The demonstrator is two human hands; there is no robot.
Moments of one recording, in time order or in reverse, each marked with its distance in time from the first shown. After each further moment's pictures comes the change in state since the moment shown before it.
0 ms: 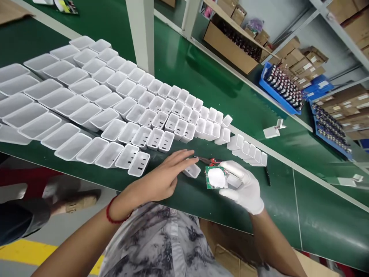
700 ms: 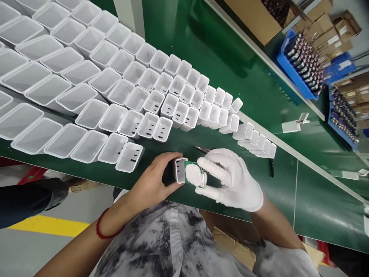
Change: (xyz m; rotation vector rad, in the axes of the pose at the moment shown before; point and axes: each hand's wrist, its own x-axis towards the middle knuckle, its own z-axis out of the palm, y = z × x) left_hand -0.022 -0.009 0.036 -0.155 0.262 -0.293; right_hand 0.046 -0.030 0.026 -0.564 -0.268 -0.469
